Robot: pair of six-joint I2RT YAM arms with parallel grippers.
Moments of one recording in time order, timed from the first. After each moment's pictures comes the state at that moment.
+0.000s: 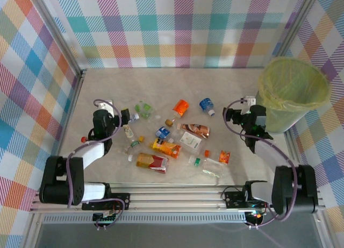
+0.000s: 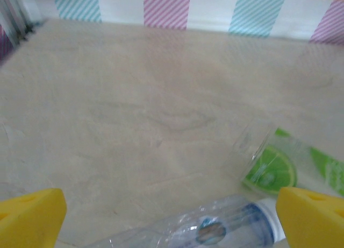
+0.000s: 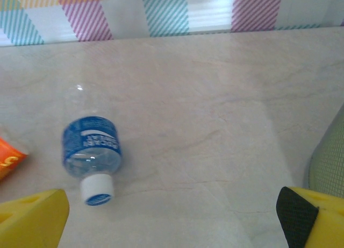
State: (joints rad) left arm -0.06 1.28 0.50 0.43 -0.08 -0.10; right arm 0.08 1.17 0.56 0.20 -0.08 0.08
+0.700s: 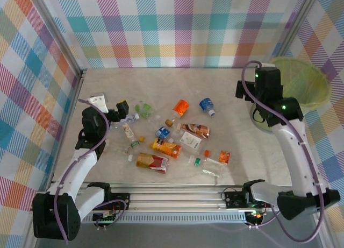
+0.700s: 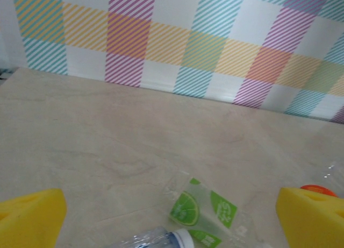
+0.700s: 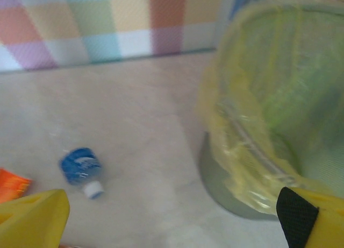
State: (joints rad) left arm -0.08 0.98 0.58 0.20 0.05 -0.24; right arm 0.24 1.21 1.52 -0.98 0.44 0.19
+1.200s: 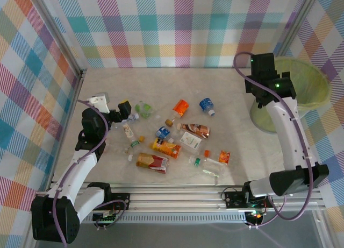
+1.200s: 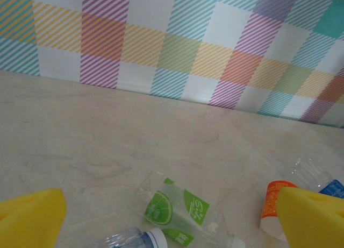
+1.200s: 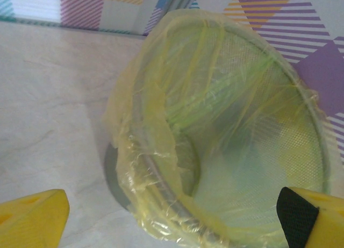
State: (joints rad) left arm -0.09 0.96 0.58 0.20 0.11 -0.26; right arm 0.19 1.42 1.69 -1.06 0.66 -0.06
